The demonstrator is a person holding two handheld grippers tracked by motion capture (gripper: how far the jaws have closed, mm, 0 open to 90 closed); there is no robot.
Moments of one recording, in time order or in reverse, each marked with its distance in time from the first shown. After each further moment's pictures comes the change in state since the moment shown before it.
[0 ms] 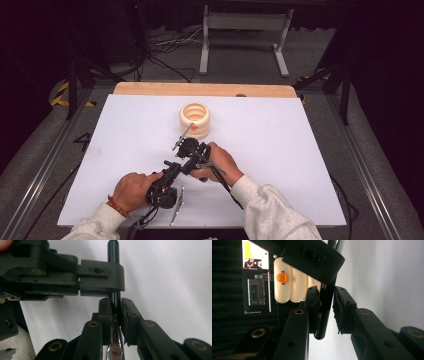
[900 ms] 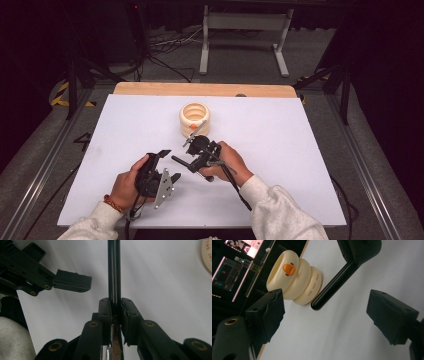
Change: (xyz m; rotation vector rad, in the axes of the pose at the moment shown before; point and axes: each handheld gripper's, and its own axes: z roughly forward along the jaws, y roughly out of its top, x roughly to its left) left arm 0.026 -0.028 0.000 -0.149 -0.116 -0.425; right arm -0.012 -0.017 -0.010 -0.040 0.007 0.048
